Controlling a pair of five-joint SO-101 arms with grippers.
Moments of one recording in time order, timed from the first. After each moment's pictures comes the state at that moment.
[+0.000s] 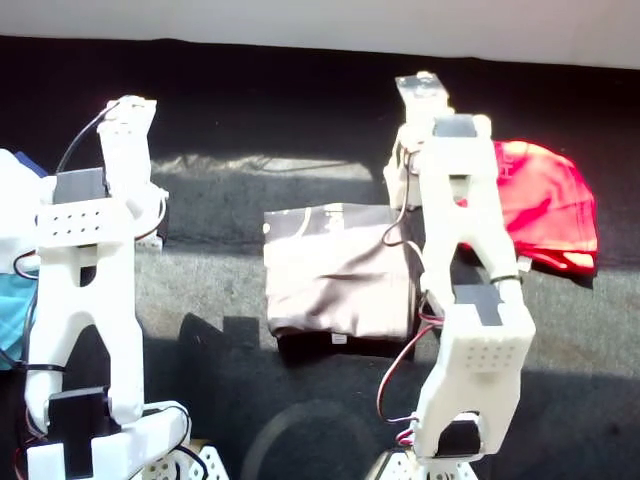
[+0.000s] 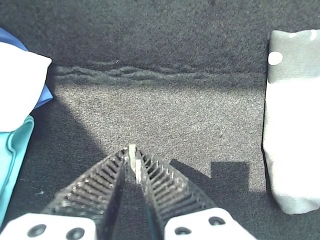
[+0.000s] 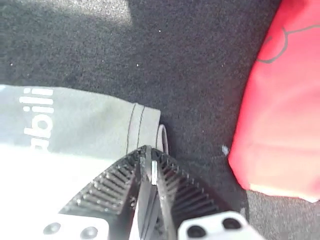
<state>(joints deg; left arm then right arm) -15.6 -13.7 18.9 74.9 -10.0 -9.2 25.3 -24.3 84.2 8.3</state>
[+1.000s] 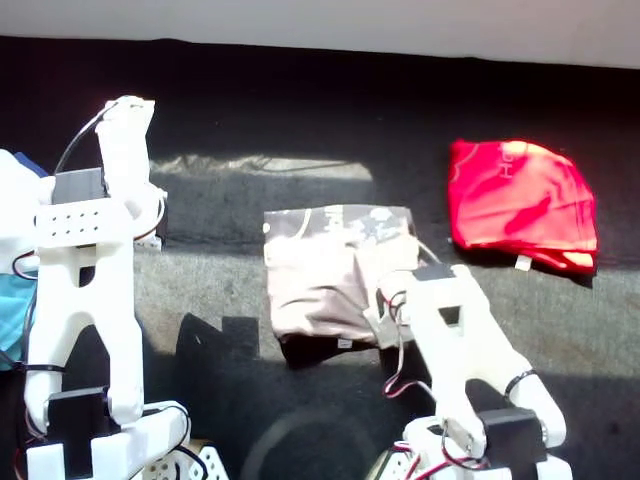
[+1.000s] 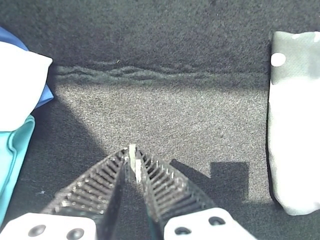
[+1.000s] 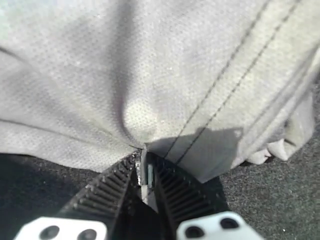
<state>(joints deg) -15.7 -13.7 18.9 74.9 -10.0 -13.3 -13.5 54.7 50.3 20.1</state>
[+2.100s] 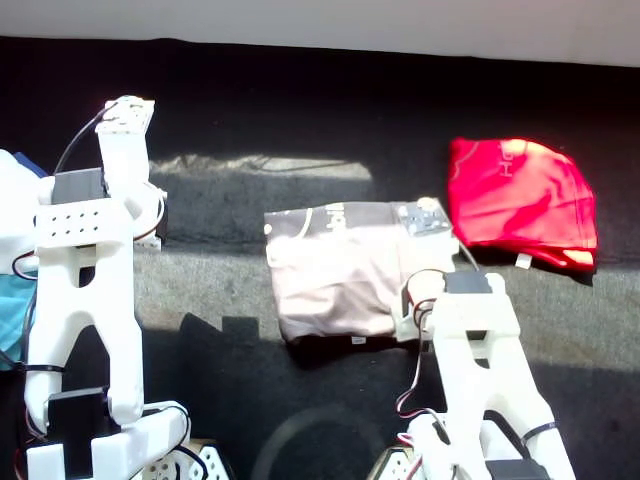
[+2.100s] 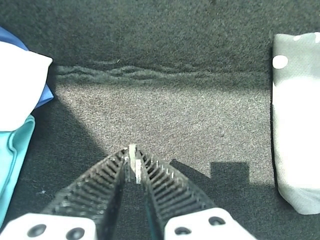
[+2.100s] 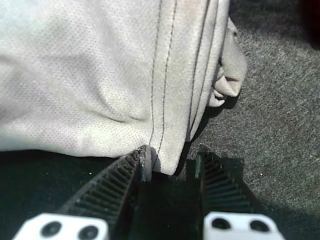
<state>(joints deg) -15.7 -13.7 18.9 74.9 -10.0 -8.7 -30.2 57.0 58.6 11.6</state>
